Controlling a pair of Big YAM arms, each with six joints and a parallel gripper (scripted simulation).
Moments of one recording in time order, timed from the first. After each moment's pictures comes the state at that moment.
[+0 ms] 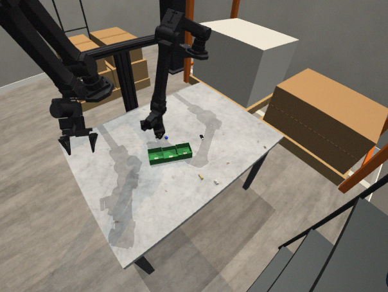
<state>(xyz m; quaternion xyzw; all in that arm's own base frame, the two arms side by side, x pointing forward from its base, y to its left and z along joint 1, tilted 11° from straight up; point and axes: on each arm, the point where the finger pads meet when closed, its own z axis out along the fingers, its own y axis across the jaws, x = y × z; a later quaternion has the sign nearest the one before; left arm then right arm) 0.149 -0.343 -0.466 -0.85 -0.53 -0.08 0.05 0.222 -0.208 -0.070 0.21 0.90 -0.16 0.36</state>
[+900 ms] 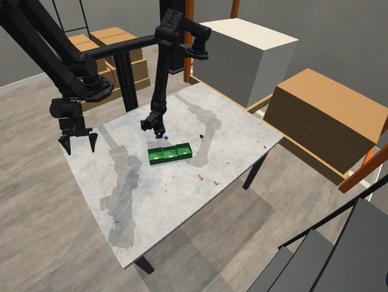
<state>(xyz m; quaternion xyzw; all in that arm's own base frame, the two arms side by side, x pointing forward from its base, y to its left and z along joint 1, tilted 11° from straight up) 0.149 -0.341 -0.466 -0.85 -0.52 -0.08 0.05 0.222 -0.208 -0.070 0.21 0.90 -0.16 0.36</state>
